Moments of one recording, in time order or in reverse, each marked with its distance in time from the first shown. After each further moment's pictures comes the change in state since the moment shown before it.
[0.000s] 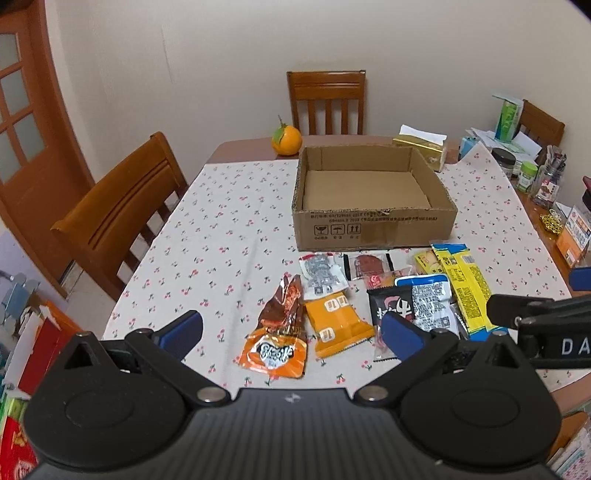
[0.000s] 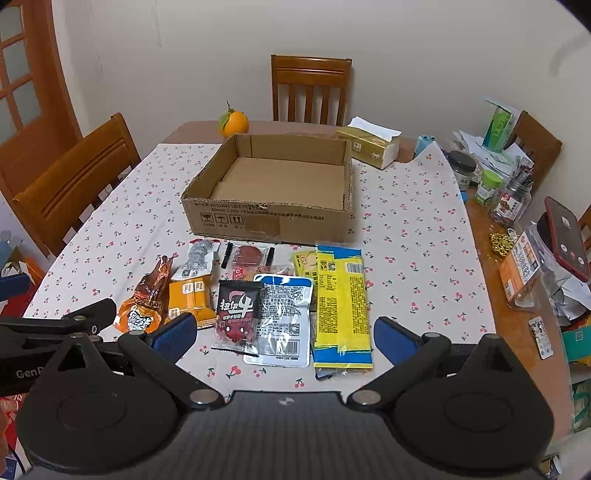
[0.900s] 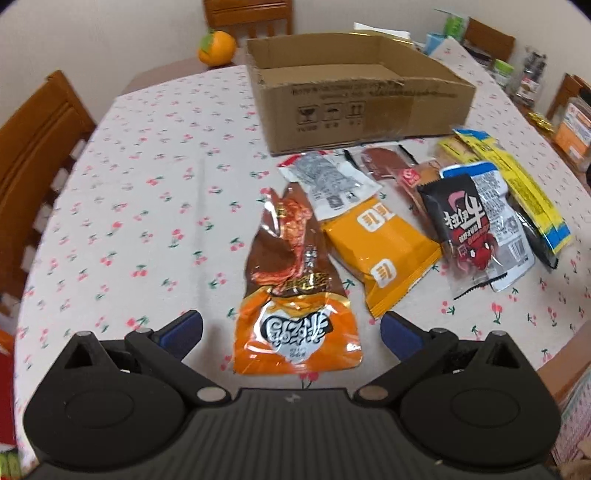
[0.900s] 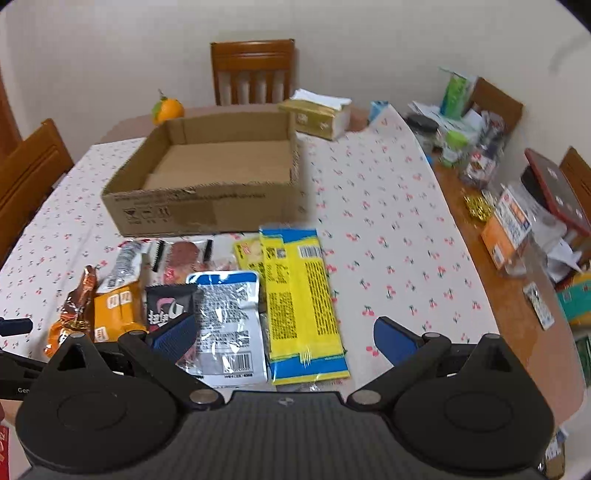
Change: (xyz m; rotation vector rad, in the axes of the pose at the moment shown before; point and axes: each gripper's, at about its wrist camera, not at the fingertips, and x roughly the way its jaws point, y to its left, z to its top) left arm 0.156 0.042 -0.037 0.207 0.208 -0.231; right arm 0.072 -0.029 -0.011 0.134 0.029 -0.140
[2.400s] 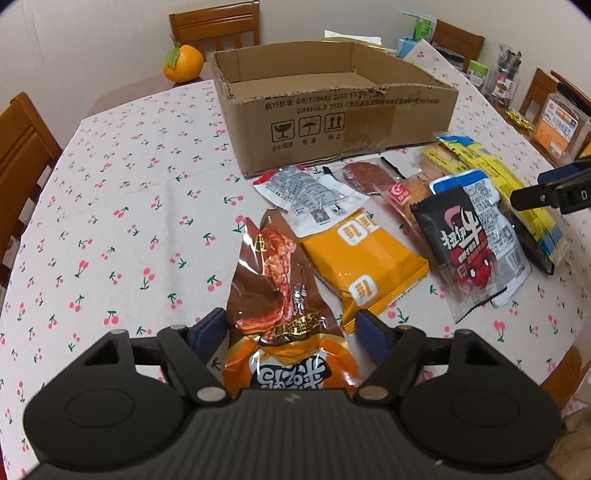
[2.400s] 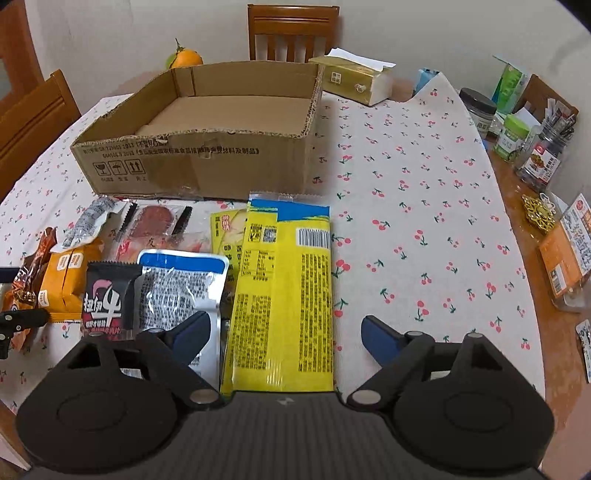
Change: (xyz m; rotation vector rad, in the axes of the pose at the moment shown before) left arm 0.019 0.001 0.014 0.059 -0.052 -0.066; right arm 0.094 -0.027 0.012 -0.132 0.082 0.121
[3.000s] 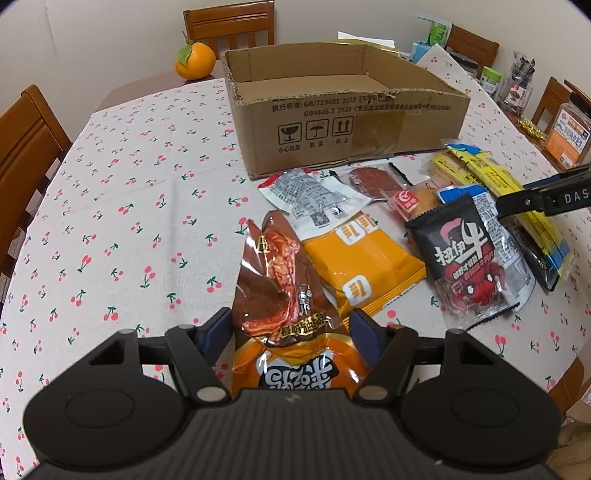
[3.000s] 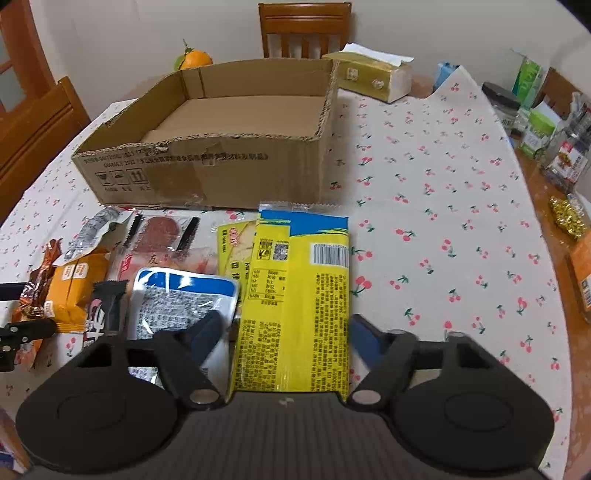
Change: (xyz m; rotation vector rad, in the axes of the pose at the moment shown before) left arm 0.002 -0.003 0.003 -0.037 0.005 0.025; right arm 0.023 -0.005 0.011 0.007 0.006 0.078
